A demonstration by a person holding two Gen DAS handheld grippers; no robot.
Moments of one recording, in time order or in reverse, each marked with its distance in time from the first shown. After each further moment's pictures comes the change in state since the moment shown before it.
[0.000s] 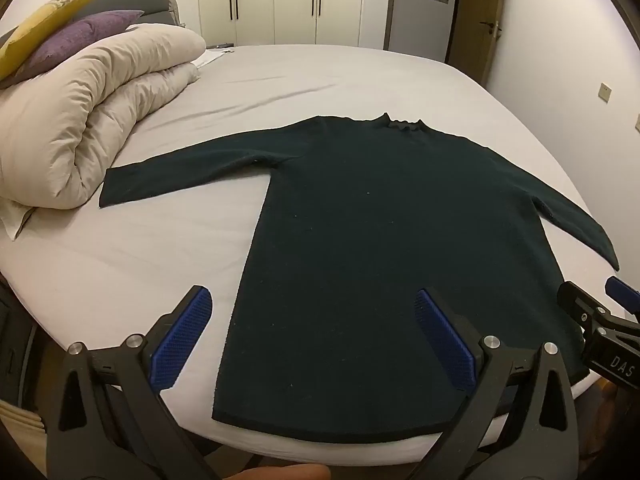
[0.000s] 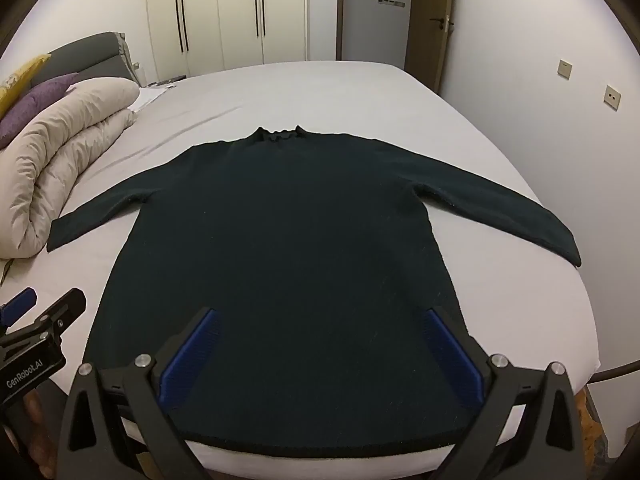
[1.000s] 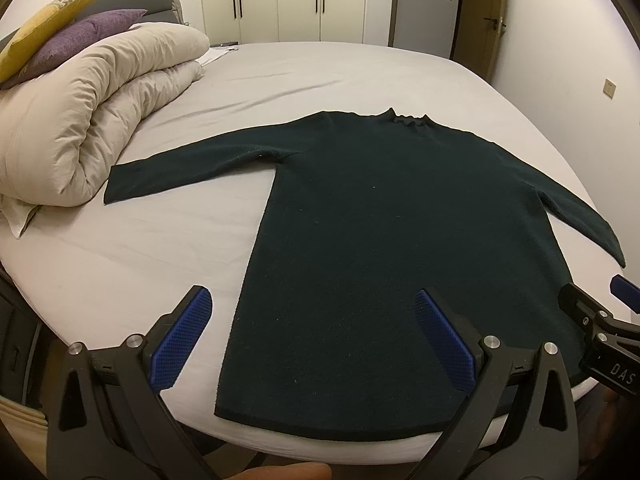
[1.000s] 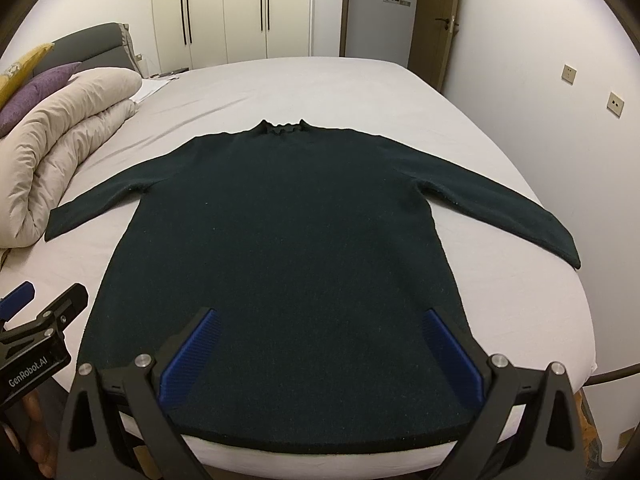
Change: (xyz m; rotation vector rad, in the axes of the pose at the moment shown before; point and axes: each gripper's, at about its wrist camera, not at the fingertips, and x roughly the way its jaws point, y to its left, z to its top) left arm 0.007 -0.002 -0.007 0.005 0.011 0.034; right arm 0.002 0.009 -0.005 -0.025 0.011 -0.012
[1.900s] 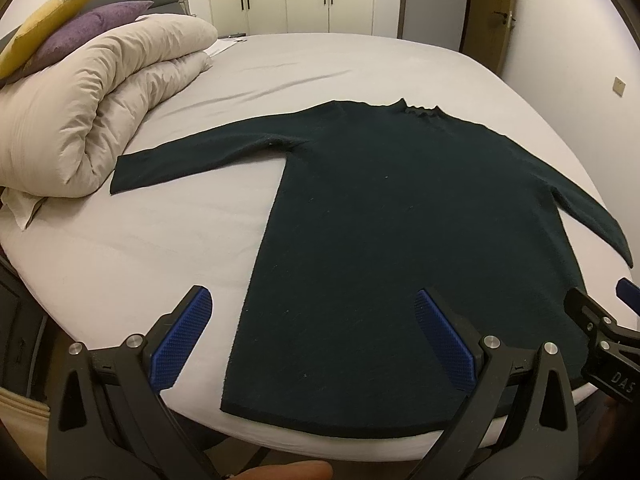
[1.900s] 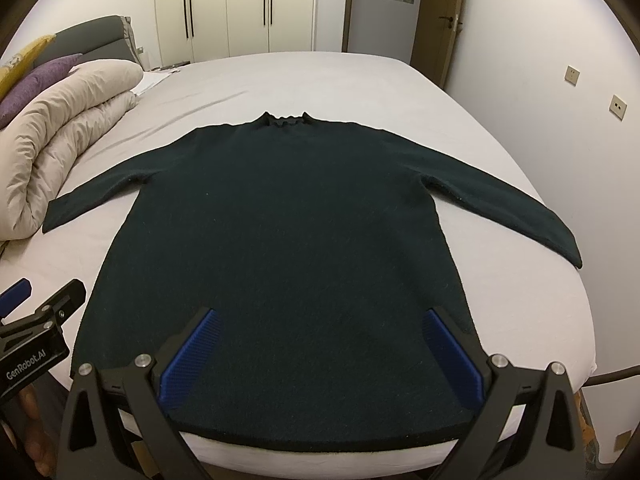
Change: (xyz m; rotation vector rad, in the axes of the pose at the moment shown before) left arm 0.011 0.003 -0.001 -0.012 0.037 0.039; right arm 0.005 0.006 -0.005 -0.018 0.019 -0.007
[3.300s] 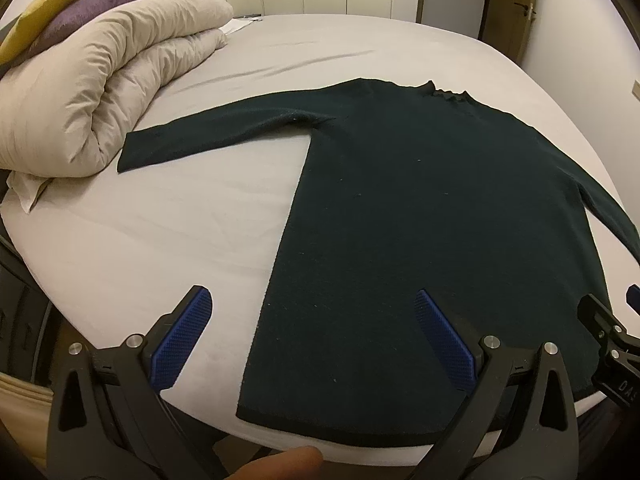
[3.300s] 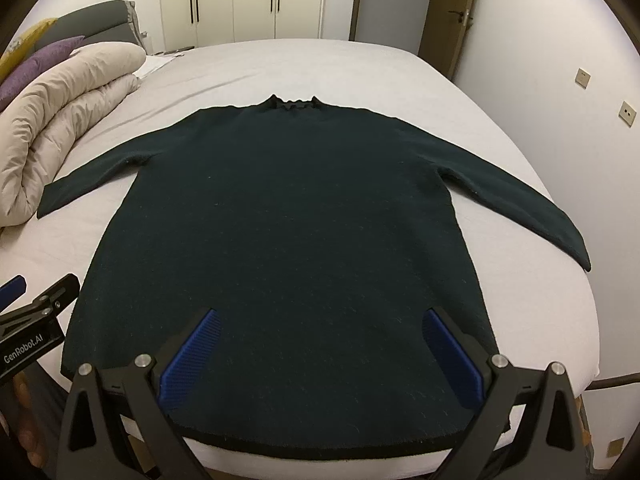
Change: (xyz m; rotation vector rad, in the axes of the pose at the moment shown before) left arm 0.033 0.024 -0.001 -0.040 0.069 0.034; right arm 0.025 0.015 0.003 -0.036 0.046 -0.009
